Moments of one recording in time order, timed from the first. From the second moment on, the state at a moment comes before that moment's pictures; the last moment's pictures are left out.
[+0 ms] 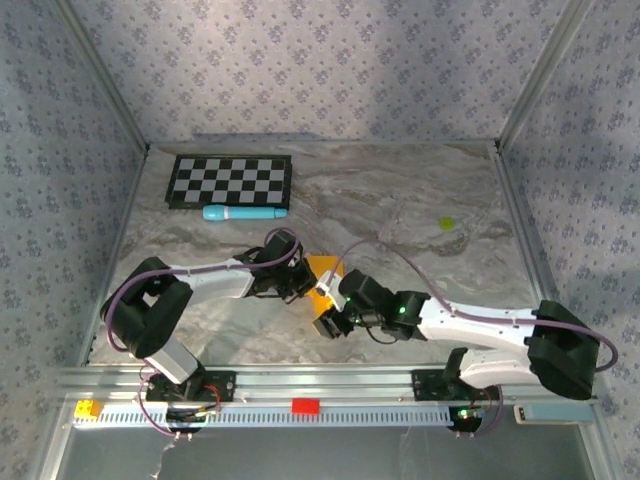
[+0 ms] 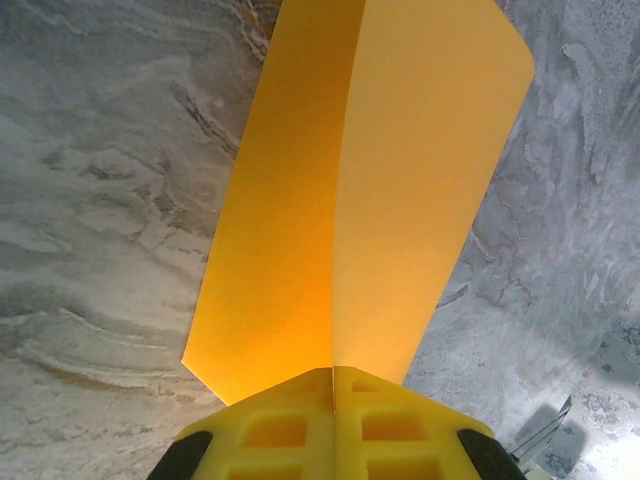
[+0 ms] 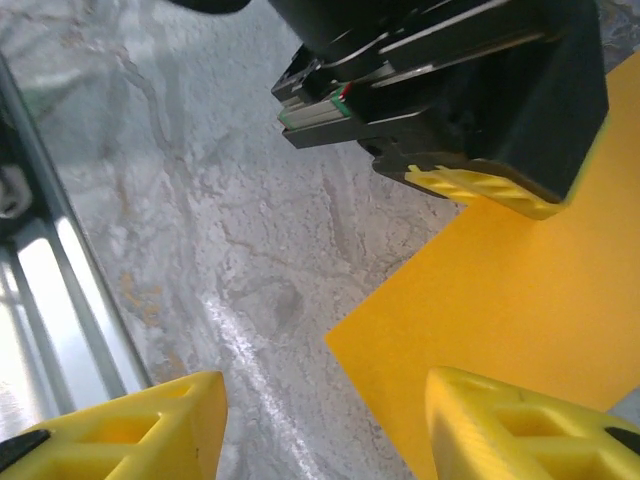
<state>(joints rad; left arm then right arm) -0.76 1.60 0.75 -0.09 0.33 -1.28 1.11 1.22 0.62 -0.16 -0.04 0.24</state>
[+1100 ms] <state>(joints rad) -0.75 1.59 0.75 -0.09 0.32 -1.29 1.21 1.43 0.77 -0.23 0.22 0.25</state>
